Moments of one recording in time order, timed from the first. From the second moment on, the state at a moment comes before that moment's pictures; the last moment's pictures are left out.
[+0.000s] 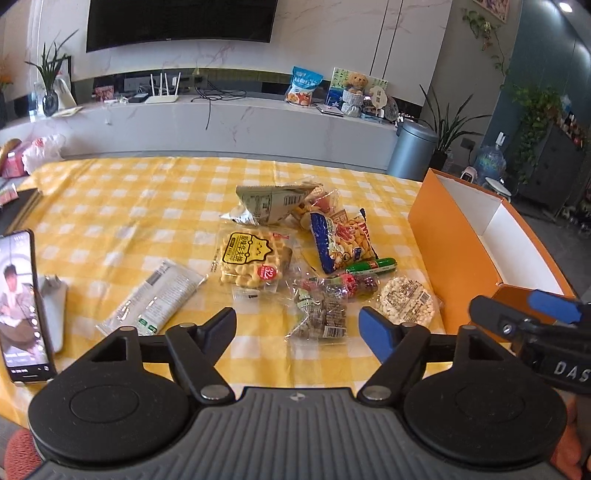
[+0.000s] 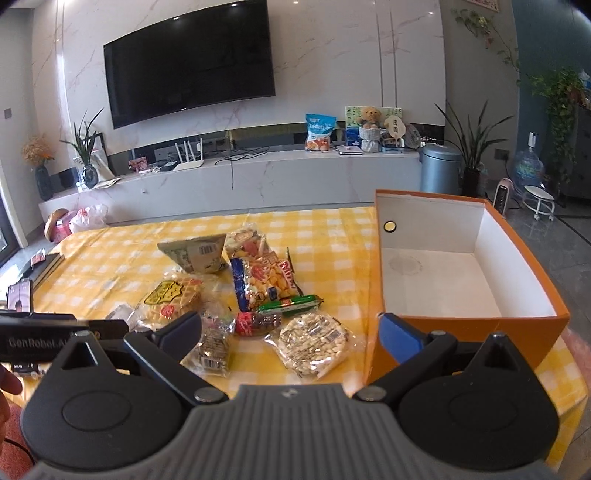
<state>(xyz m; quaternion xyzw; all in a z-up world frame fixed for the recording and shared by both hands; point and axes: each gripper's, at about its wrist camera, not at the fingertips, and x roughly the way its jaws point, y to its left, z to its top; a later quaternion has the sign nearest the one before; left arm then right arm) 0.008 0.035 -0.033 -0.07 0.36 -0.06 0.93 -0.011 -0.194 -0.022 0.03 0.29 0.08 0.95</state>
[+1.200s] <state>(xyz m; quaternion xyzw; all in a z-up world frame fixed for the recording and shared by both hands) 0.130 0.054 -0.095 -0.03 0.39 -0.04 0.92 0.099 -0.136 -0.134 -0.14 0.36 0.07 0.92</state>
